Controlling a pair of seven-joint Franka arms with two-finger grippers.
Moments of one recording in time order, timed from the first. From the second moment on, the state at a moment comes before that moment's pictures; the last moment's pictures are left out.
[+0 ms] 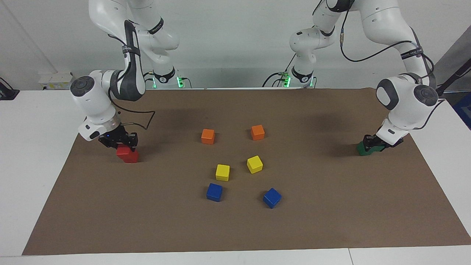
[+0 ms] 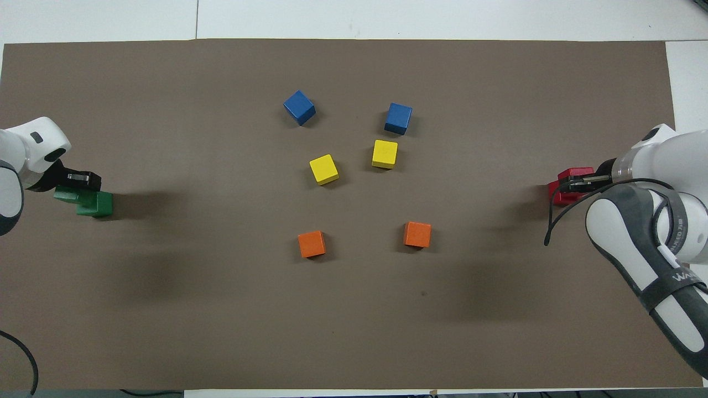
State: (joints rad) left arm 0.23 0.24 -0.07 -1.96 0.11 2.20 0.27; right arm -0.14 0.11 0.03 -2.15 0.01 2.30 -0.13
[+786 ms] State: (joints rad) left arm 0.28 0.20 -0.07 -2.06 0.01 2.30 0.32; right arm -0.16 0.09 0.02 -2.19 0.01 2.34 -0.13
